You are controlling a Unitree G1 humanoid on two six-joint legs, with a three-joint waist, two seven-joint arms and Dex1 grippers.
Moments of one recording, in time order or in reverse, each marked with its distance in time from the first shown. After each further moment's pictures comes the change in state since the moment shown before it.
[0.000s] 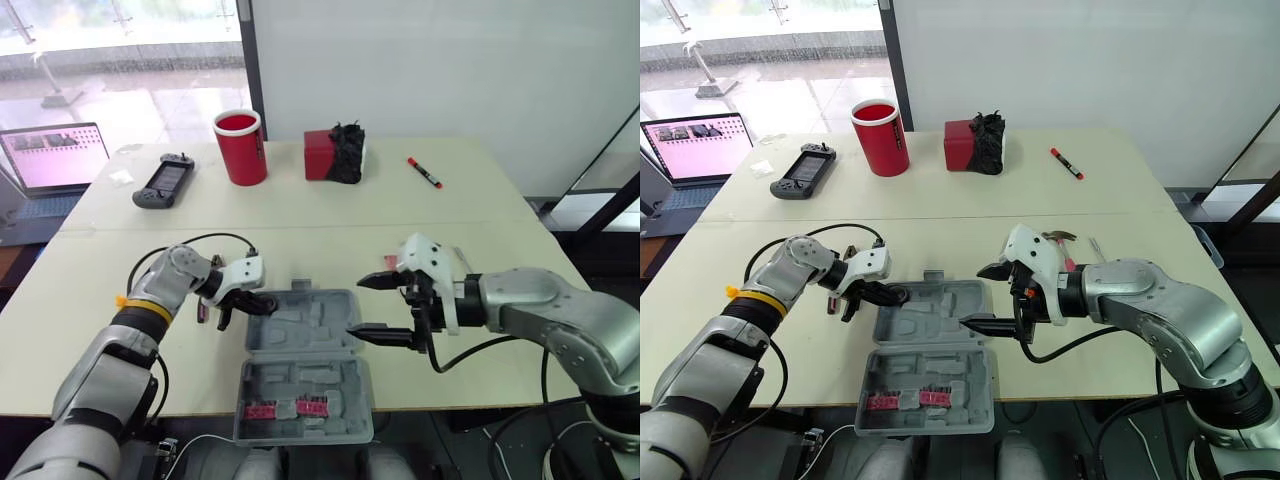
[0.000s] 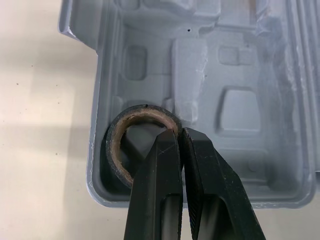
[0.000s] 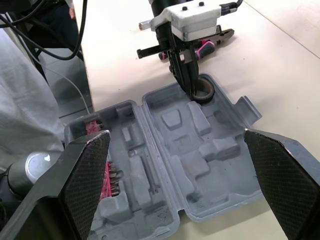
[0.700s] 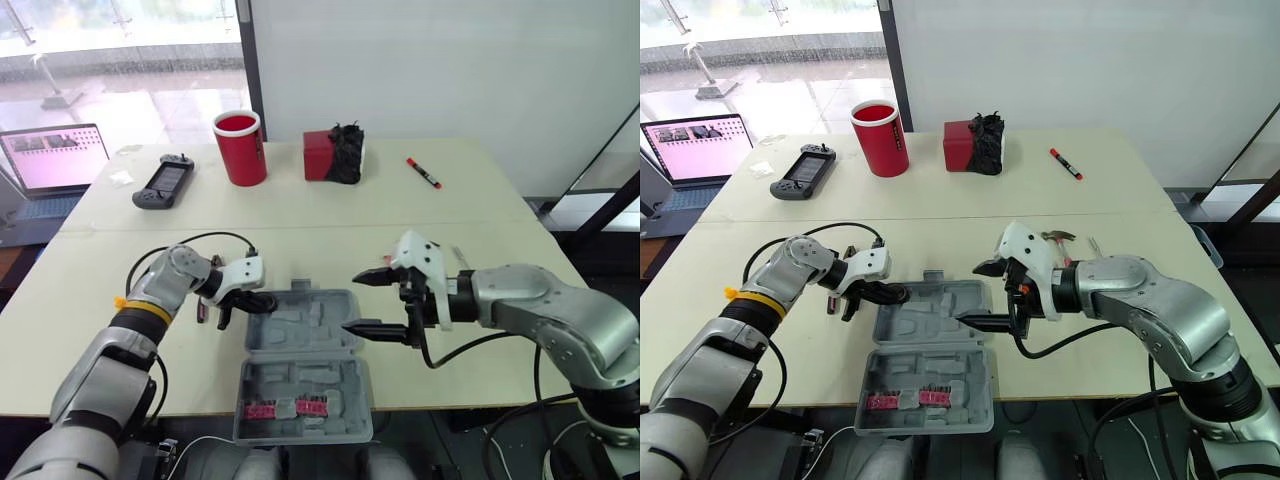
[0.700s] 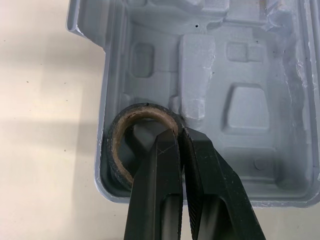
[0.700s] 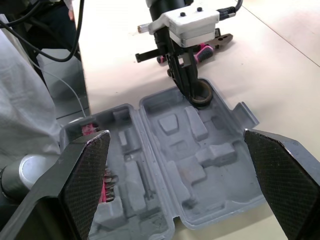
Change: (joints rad) left arm 0.011 0.001 -0.001 -0.010 0.027 -0.002 0.048; right arm -0.031 0.019 0.033 0.041 -0.040 -0.027 0.006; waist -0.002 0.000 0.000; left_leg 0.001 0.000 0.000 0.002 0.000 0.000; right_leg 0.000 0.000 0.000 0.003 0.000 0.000
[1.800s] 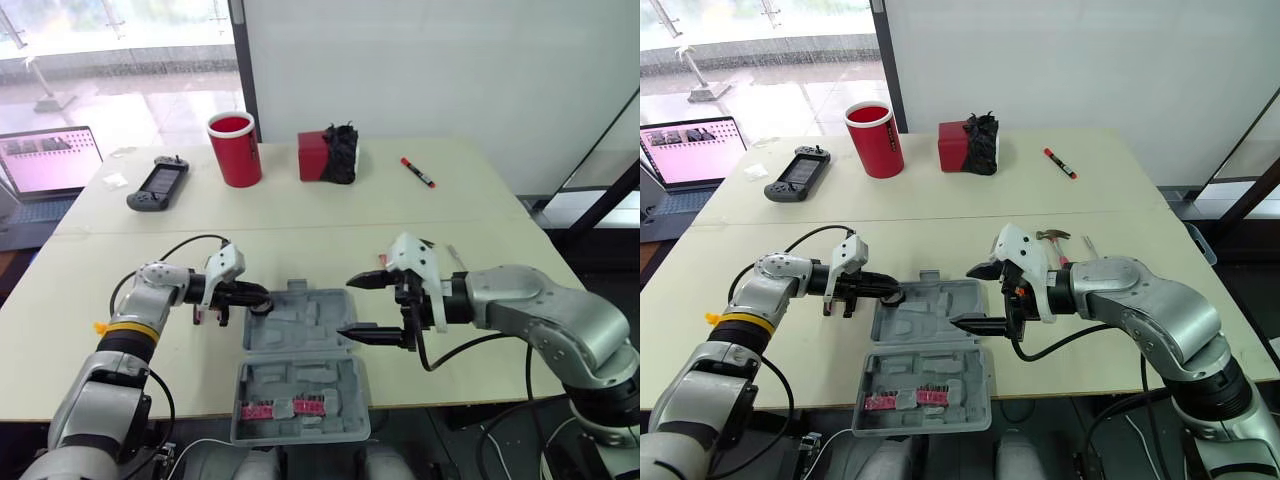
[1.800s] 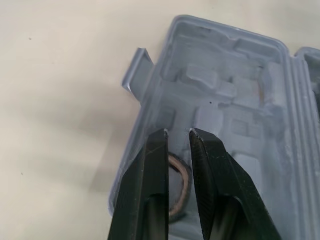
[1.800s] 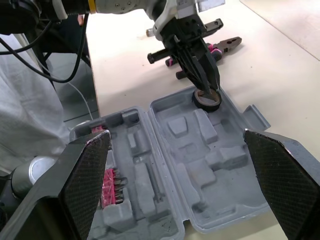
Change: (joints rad) left arm 0.127 -0.038 0.245 -0.007 -0.208 -0.006 0.031; right arm -0.002 0.031 0.012 0.000 -0.008 -0.006 0.035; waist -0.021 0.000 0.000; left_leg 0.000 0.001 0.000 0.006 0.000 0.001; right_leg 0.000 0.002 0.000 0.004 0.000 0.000
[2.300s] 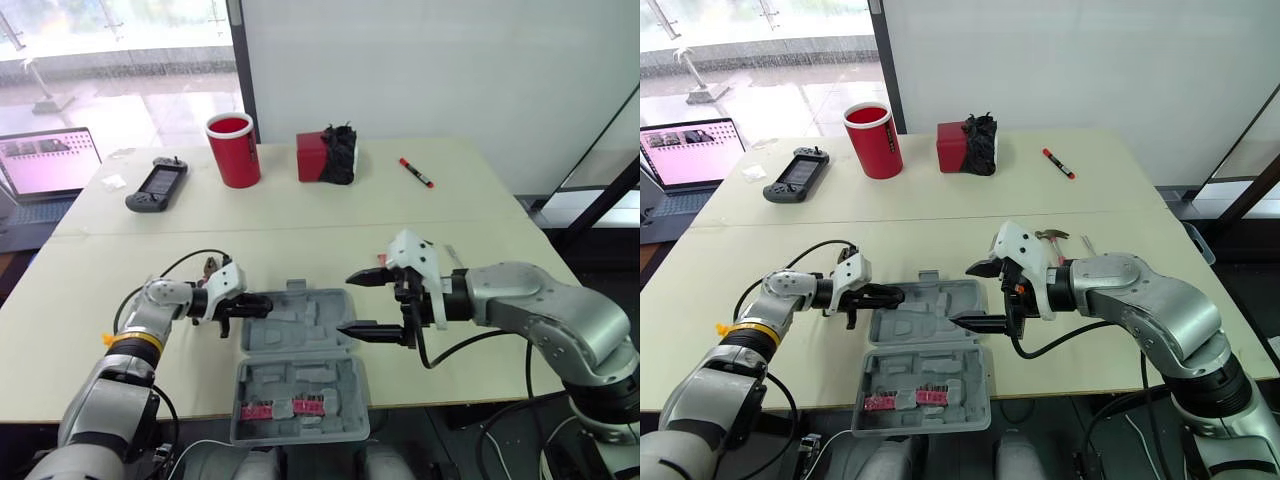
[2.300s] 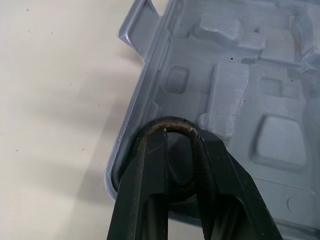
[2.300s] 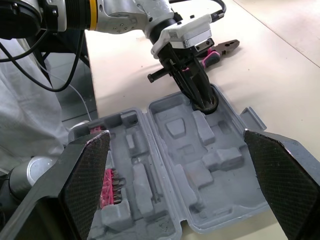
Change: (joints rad) left arm -0.010 -0.025 -0.029 0.245 0.088 -0.288 0.087; right arm -0.010 -0.002 0.001 0.003 -0.003 0.004 0.005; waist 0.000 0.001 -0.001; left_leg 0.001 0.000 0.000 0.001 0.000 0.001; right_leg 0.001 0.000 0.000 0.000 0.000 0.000
